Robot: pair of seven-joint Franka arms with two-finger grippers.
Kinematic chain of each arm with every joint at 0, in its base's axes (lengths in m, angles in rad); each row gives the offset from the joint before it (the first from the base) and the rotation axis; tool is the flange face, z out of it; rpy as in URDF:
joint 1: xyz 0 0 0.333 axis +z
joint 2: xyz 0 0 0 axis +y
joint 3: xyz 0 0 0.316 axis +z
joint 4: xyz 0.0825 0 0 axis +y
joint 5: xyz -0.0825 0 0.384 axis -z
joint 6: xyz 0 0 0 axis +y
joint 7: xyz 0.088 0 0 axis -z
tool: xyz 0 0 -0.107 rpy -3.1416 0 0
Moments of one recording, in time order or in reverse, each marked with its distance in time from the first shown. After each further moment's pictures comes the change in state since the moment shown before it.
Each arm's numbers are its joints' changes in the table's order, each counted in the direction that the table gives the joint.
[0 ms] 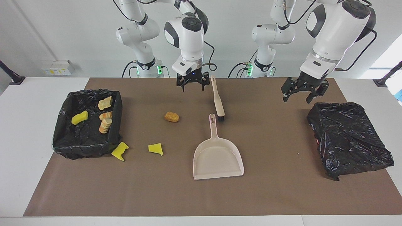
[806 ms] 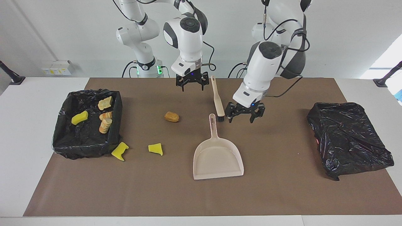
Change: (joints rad) left arm -0.331 0.274 -0.015 0.002 -0.009 -0.313 -0.374; right arm -0.001 -0.002 0.001 0.012 -0.015 -0.002 -0.001
